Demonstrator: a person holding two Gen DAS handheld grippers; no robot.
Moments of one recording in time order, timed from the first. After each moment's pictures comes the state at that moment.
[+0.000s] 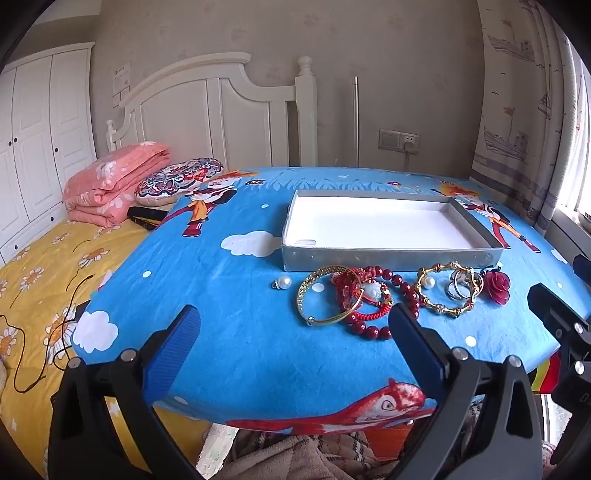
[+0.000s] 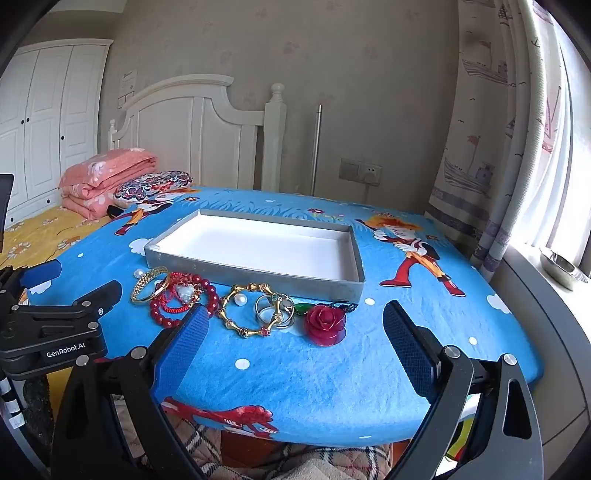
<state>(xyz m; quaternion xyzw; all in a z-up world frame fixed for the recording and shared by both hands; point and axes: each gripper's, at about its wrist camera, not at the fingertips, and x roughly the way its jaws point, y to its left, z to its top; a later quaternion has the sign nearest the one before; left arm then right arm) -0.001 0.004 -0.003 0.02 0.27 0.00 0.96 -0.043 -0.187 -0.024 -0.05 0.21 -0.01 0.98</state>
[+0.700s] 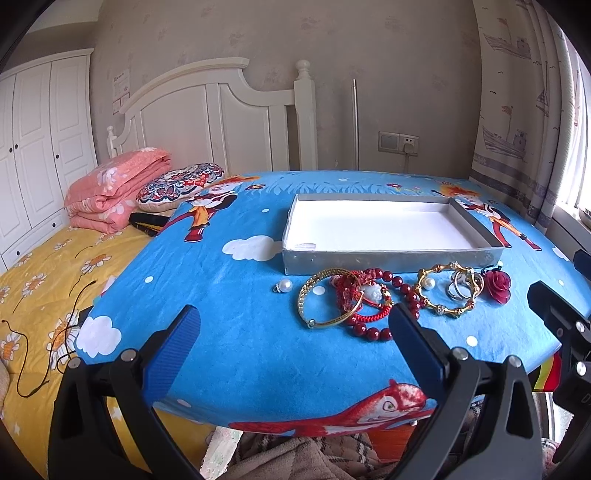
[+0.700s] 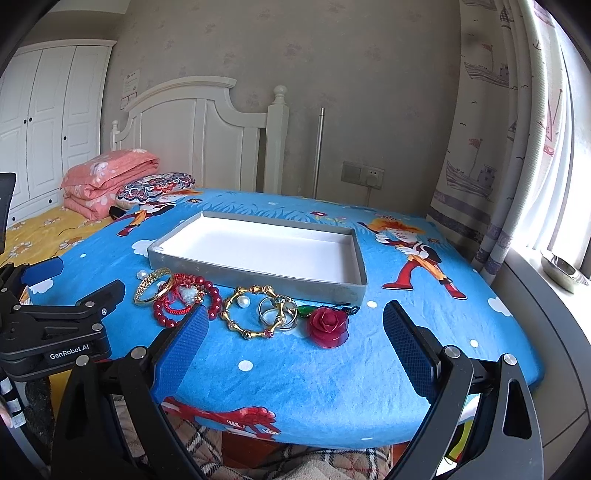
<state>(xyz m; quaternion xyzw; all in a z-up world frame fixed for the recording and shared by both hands) -0.004 0.000 -0.002 0.03 0.26 0.00 0.96 -0.046 -0.184 -0.024 -0.05 0.20 0.00 0.98</state>
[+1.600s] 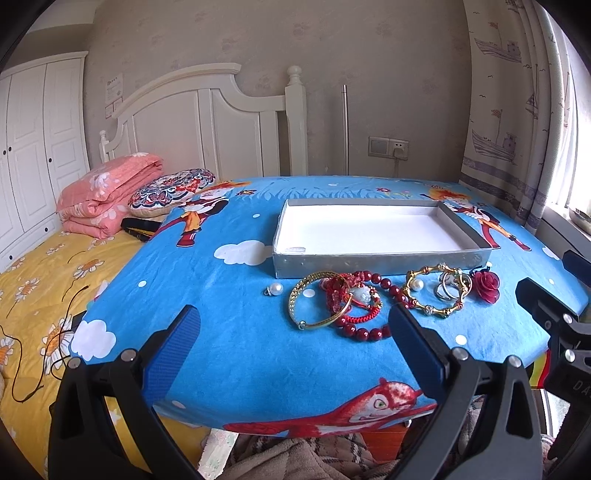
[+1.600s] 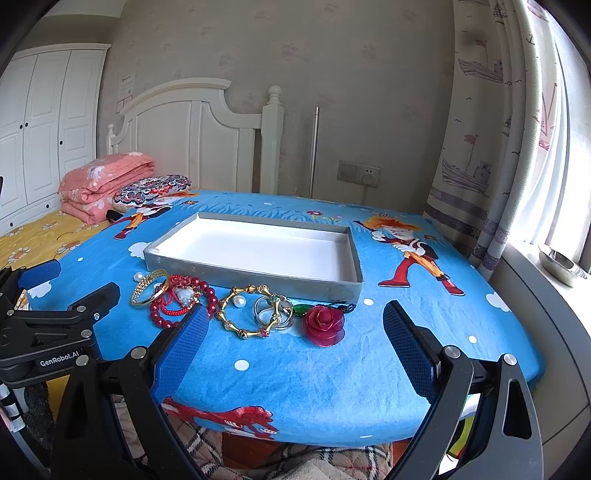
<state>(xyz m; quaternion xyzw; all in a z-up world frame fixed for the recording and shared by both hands) -0.010 -0.001 0.000 0.03 0.25 -0.02 0.97 -0.047 -0.190 -0.025 -0.05 0.19 -0.01 0.98</state>
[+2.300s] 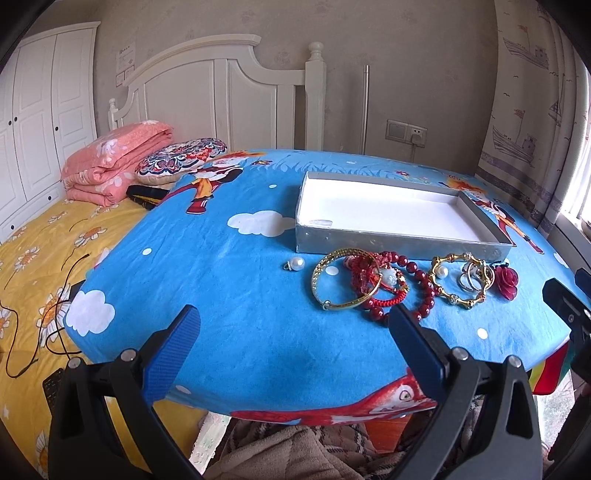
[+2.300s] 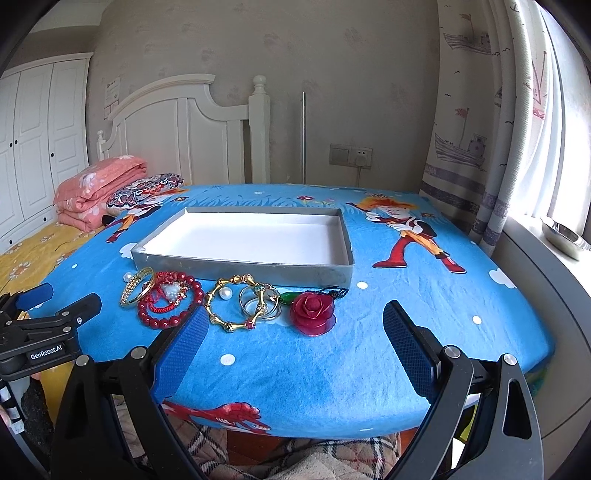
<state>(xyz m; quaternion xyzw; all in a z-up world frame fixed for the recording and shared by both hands) 0.010 0.022 -0.016 -0.01 0.31 -0.01 0.95 -0.036 -0.208 -0.035 0.00 0.22 -0.01 0.97</state>
